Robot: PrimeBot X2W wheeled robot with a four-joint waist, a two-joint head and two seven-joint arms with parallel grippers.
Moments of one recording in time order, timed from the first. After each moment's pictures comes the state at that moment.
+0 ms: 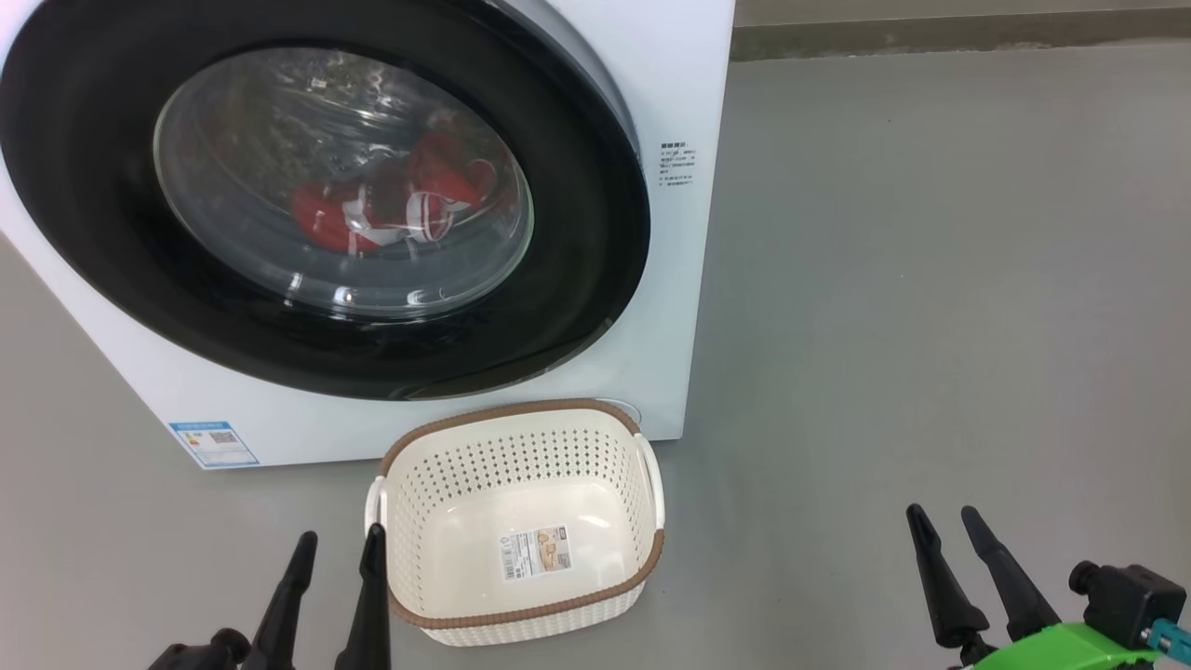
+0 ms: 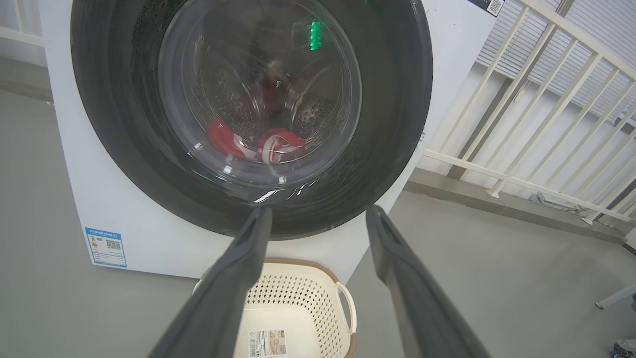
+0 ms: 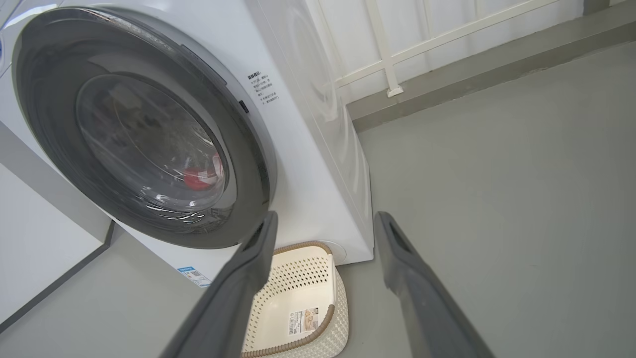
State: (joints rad) left arm 0.07 0.04 -0.06 0.06 -0.43 -0.04 -0.19; right arm 0.07 -0.13 0.07 0.22 0.67 0.13 -0.19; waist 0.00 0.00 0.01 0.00
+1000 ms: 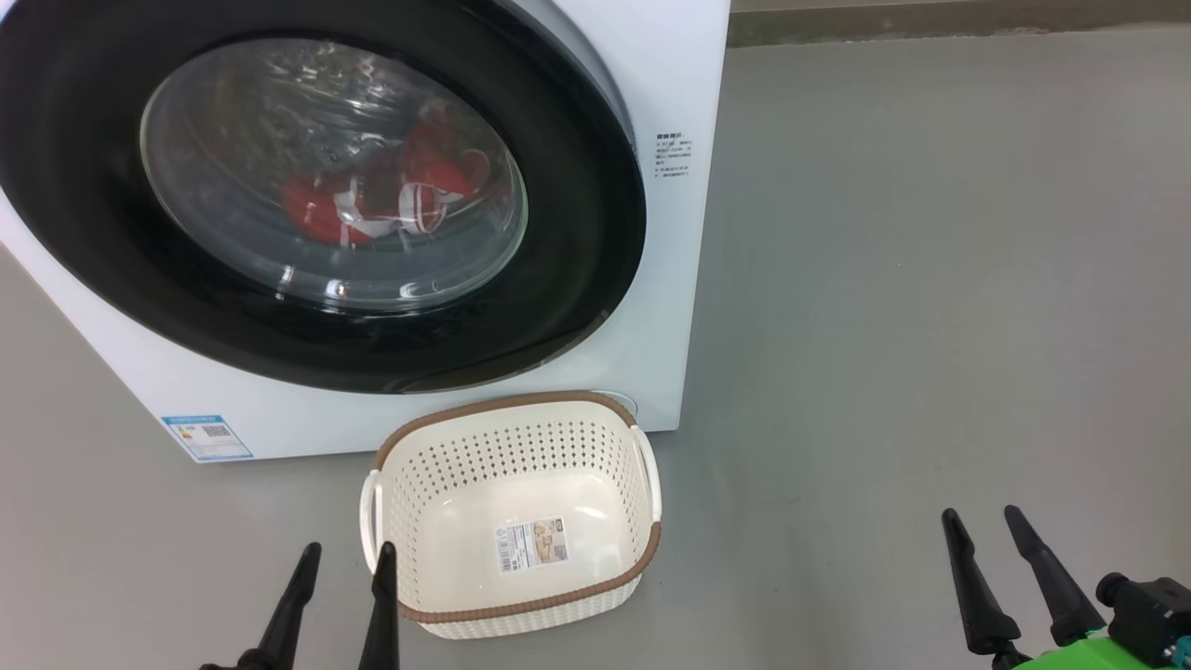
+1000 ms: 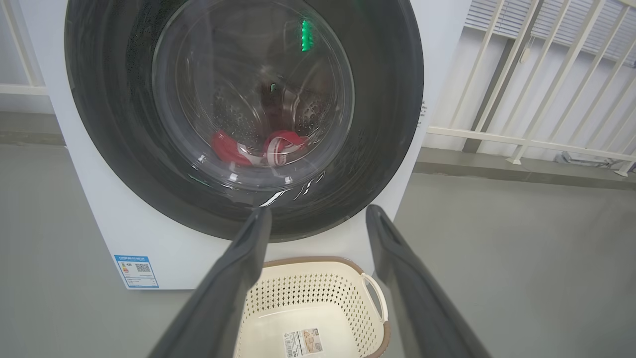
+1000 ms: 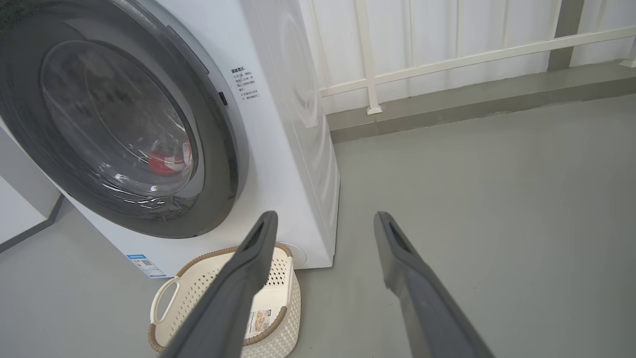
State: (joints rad) left arm 0.09 0.04 -0.07 0.07 -0.25 -0.03 -0.25; right arm 0.10 -0.15 0.02 0.22 0.50 0.13 -0.25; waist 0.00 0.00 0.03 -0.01
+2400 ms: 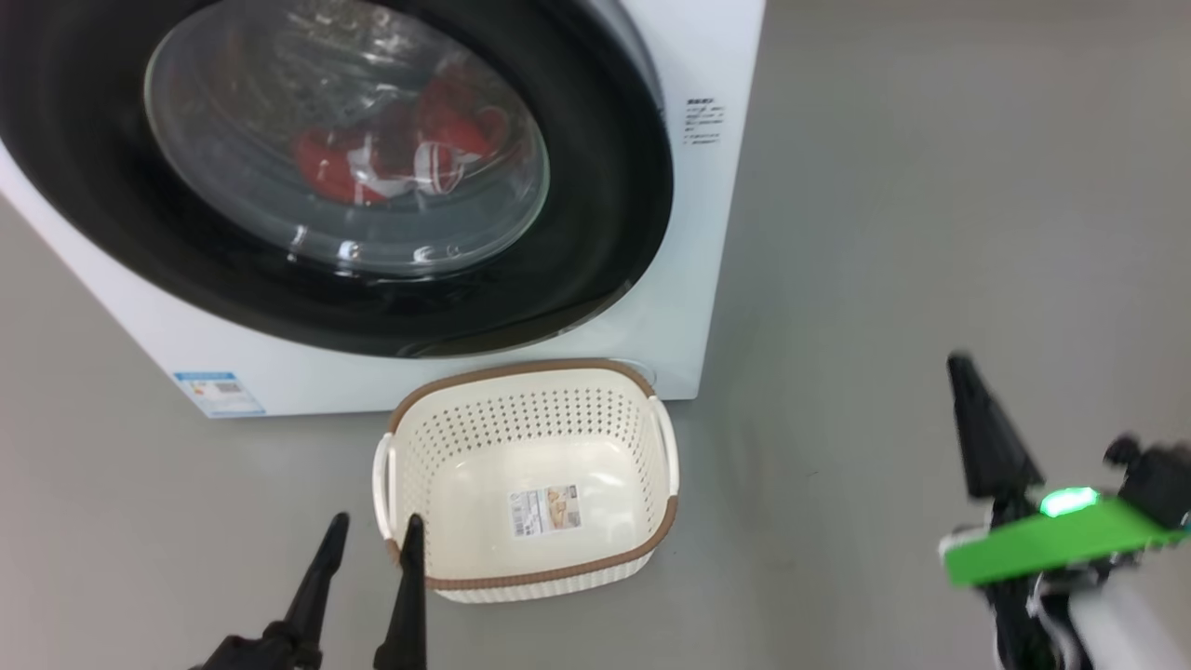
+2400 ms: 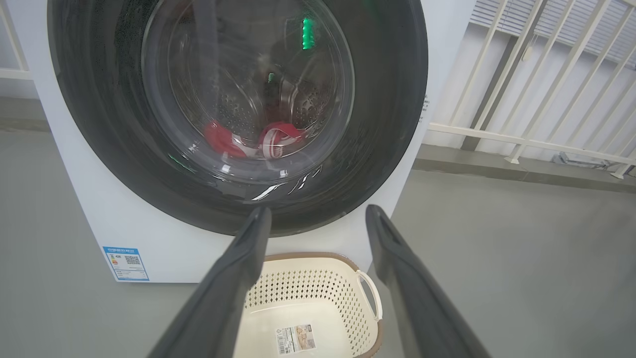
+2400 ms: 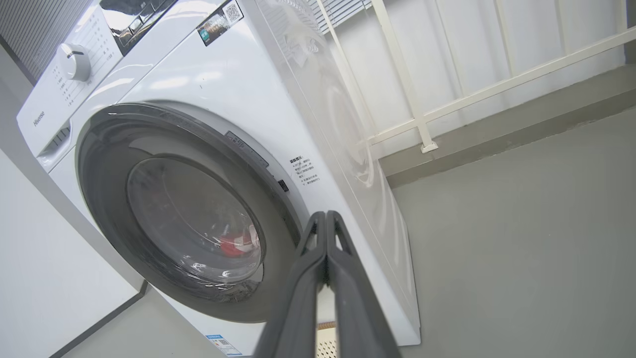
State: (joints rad) left arm 0.05 0.04 -0.12 0.07 -0.27 -0.02 -0.25; right arm -0.12 -0.14 0.08 0.18 0.74 0.13 -0.25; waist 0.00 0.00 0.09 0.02
